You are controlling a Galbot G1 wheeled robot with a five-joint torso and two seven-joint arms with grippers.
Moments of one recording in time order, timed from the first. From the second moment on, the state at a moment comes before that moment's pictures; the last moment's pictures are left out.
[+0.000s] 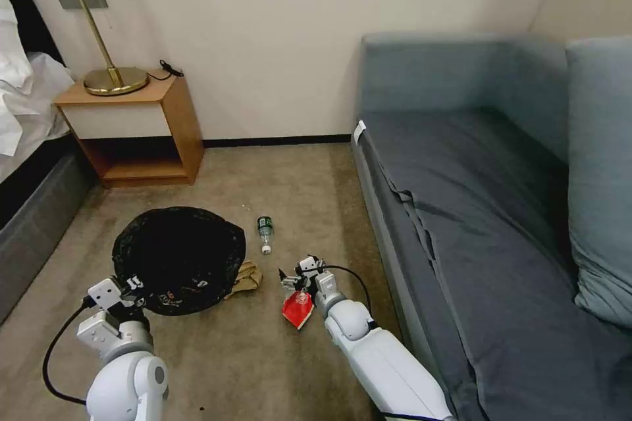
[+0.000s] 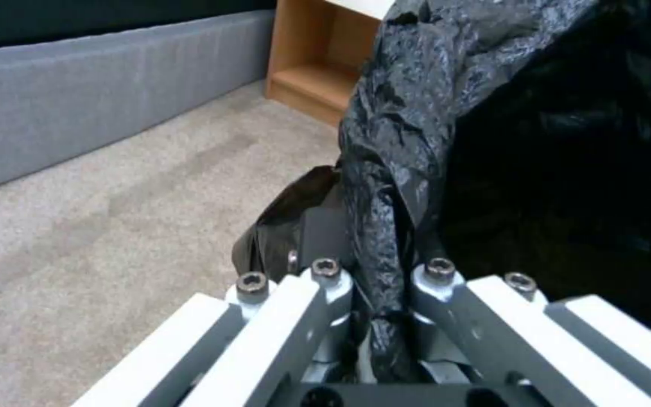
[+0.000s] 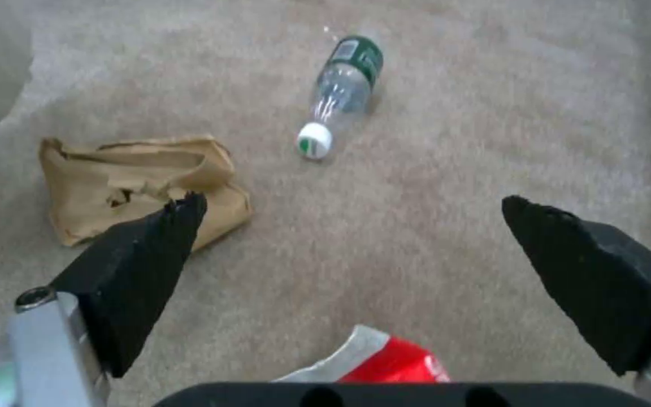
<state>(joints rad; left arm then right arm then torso) 1.43 -1.61 -0.83 -2.00 -0.33 0.22 -0.29 -0.84 1.53 -0.08 1.09 0.17 -0.12 0.02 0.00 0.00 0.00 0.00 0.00</state>
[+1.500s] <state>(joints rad) 1.44 -1.61 -0.79 -2.00 -0.29 0.21 -0.29 -0.85 1.59 -0.04 1.01 0.23 -0.18 0.06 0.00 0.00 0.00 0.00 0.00</state>
